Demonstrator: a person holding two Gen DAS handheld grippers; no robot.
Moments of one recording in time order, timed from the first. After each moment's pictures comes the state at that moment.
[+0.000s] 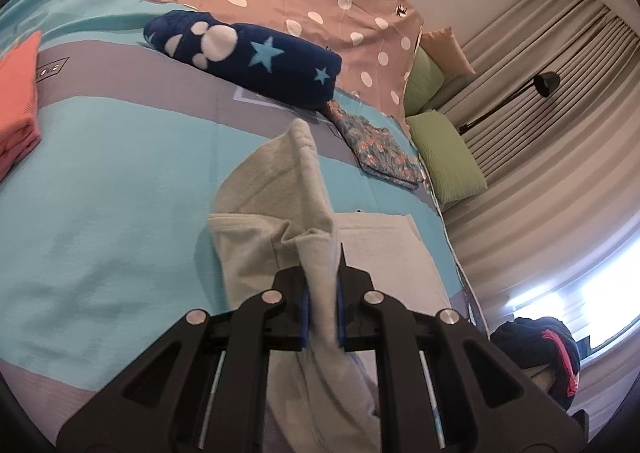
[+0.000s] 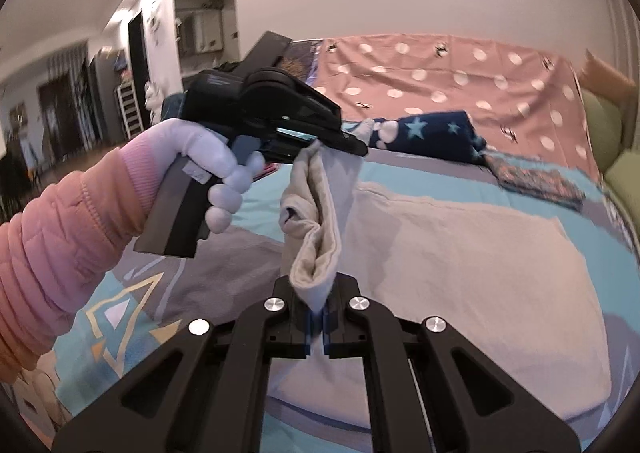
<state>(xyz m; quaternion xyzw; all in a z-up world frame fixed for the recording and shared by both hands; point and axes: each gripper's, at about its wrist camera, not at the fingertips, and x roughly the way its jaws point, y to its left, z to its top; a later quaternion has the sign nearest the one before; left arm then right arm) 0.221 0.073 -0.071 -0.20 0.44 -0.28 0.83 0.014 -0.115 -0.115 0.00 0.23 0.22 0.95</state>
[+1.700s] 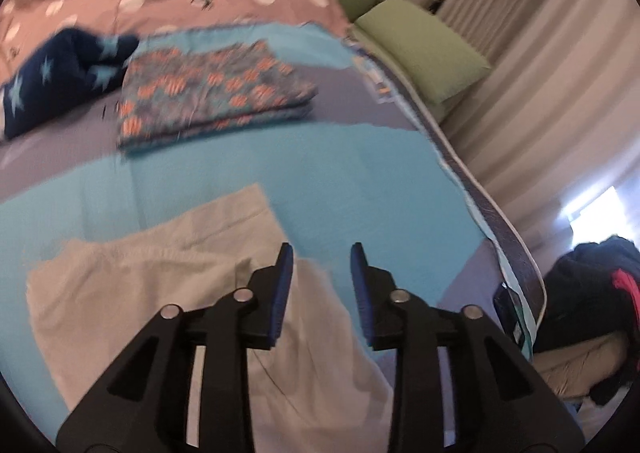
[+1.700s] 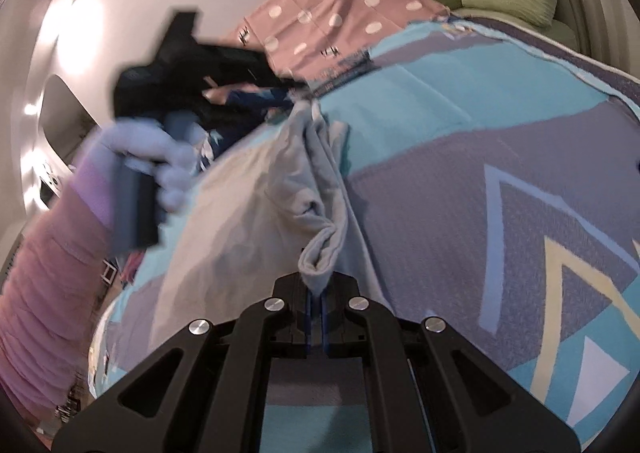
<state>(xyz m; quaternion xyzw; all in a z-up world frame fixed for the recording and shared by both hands) 0.221 -0.281 -0.086 0.02 0.46 -0.33 0.82 -0.023 -0.380 -0.203 0.30 0.30 0.08 0.90</state>
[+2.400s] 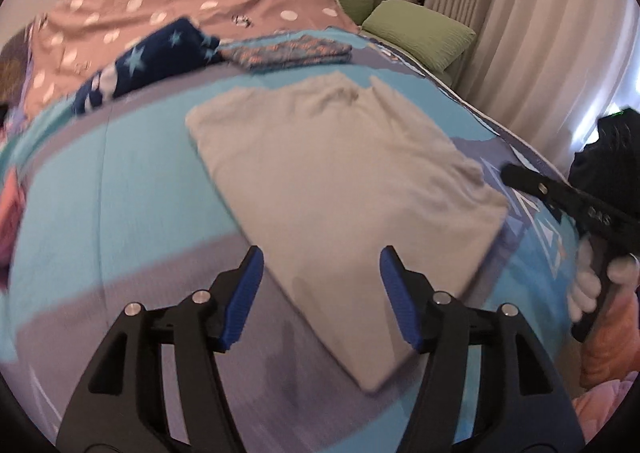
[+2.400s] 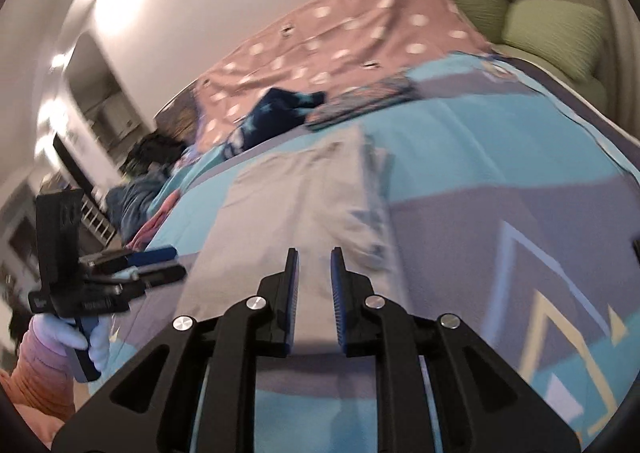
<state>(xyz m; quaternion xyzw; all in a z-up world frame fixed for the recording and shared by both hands) 0.045 -0.095 -0.115 0.09 0.41 -0.30 0.86 -0.018 -0.356 -0.156 0.20 0.28 0.13 0.93</state>
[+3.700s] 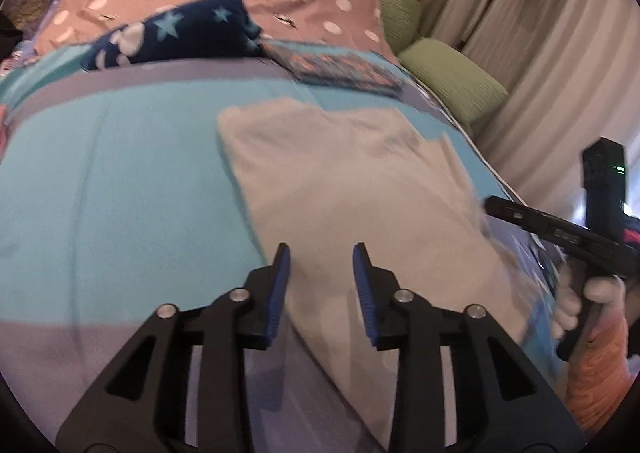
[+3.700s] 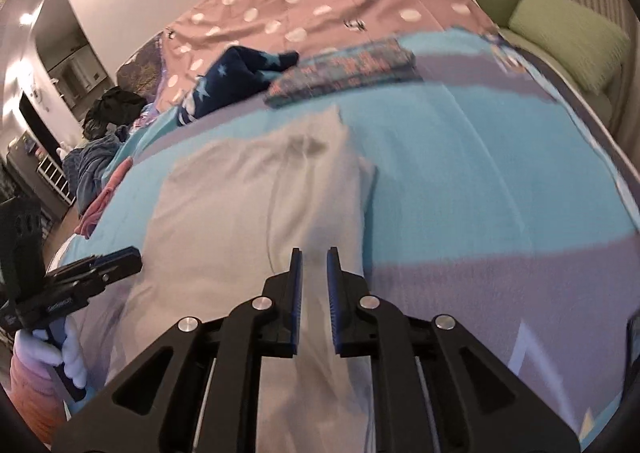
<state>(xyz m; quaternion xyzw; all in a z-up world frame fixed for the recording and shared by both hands) 0.136 -0.077 -0.131 -0.02 0.41 -0.26 0.88 0.103 -0.368 -0.150 0.16 0.36 0.10 0.91</state>
